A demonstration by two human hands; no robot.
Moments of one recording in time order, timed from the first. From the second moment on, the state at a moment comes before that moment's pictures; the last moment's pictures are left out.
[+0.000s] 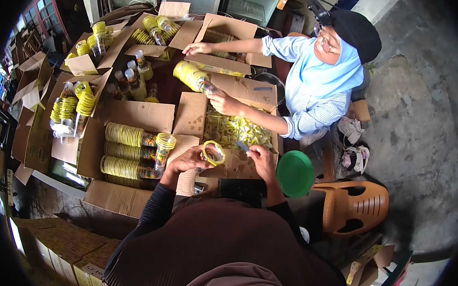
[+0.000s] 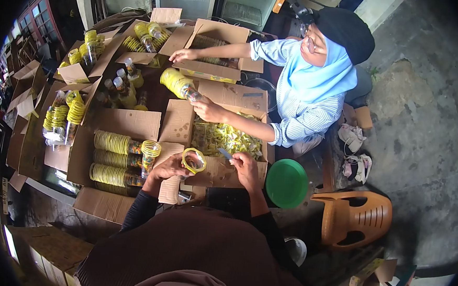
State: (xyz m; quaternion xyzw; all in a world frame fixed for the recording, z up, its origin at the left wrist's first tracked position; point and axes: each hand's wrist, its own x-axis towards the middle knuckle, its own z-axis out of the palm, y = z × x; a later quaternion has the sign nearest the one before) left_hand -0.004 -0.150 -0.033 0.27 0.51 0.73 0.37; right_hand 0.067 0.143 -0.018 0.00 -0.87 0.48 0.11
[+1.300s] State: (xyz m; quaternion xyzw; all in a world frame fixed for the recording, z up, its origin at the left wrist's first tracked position) left_hand 0.027 -0.095 -0.026 0.31 0.75 0.57 0.09; right_hand 0.066 0.146 -0.016 0.00 -0.89 0.41 0.21
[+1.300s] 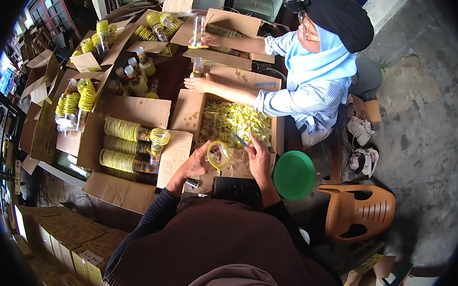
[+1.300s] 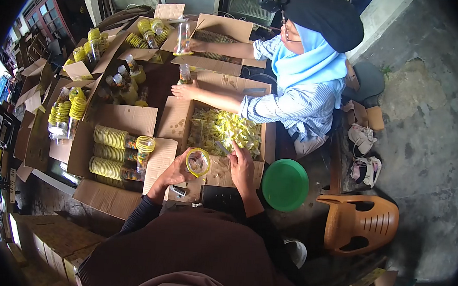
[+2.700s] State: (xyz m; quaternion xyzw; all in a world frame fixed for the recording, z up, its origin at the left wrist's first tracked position) left_hand 0.033 -0.026 0.044 0.19 0.92 0.35 0.07; right_hand 0.095 0.191 0.003 0.28 -0.89 0.17 0.31
